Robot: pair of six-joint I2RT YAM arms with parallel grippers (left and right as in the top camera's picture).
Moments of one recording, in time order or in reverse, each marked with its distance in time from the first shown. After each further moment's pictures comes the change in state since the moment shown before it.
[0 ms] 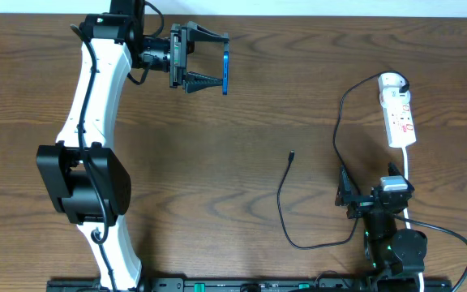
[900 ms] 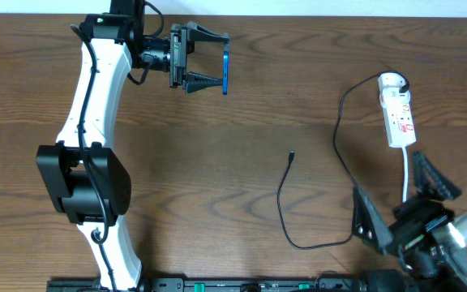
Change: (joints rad) left arm 0.000 0.000 0.000 0.000 0.003 0.000; right arm 0.000 0.121 0.504 0.174 -0.390 0.284
